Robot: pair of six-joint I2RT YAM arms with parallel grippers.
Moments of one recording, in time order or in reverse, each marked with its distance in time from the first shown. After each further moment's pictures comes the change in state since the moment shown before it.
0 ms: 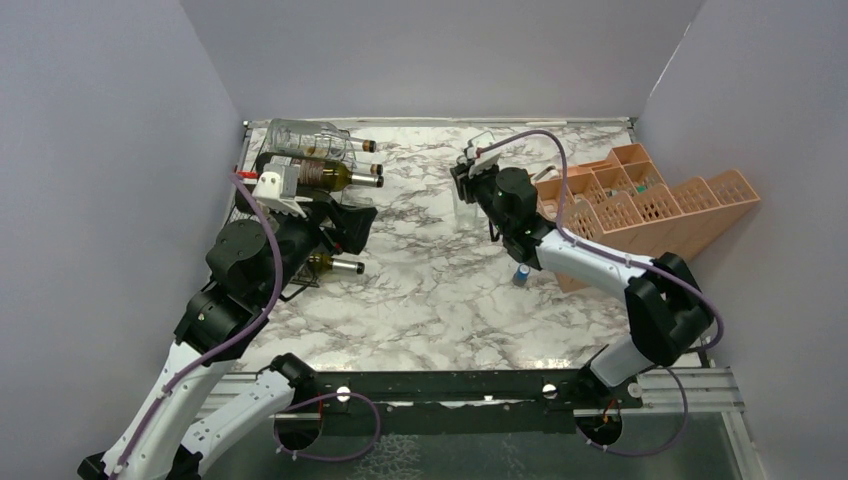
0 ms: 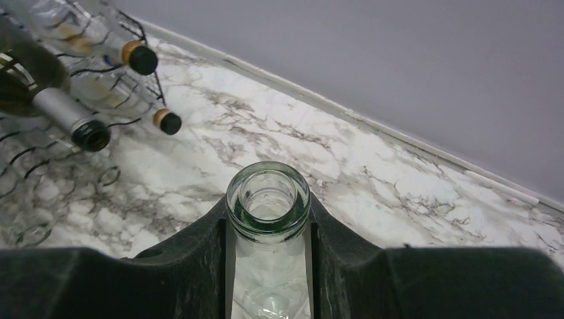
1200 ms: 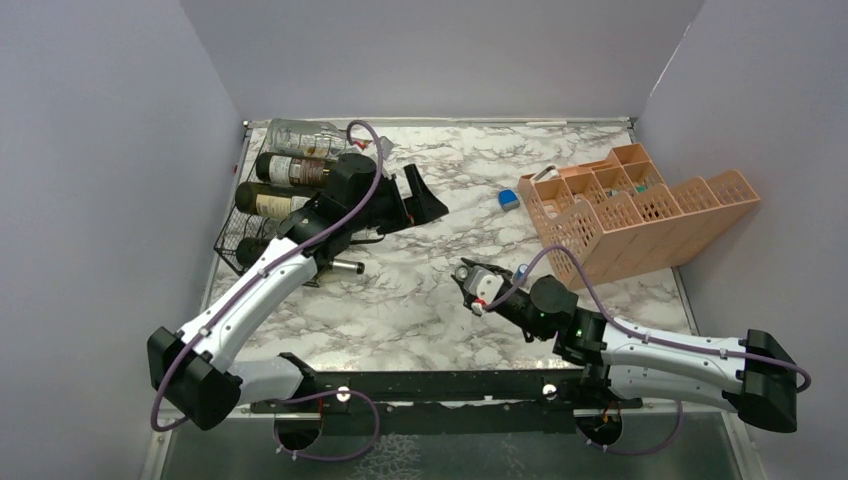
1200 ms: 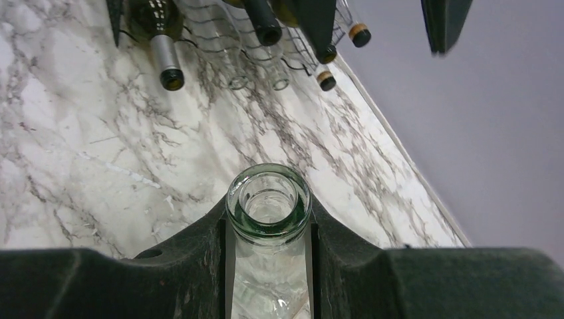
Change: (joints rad) left arm 0.000 0.578 0.084 0.043 0.361 -0.387; right arm 0.475 -0.638 -0.520 -0.132 0.001 -0.410
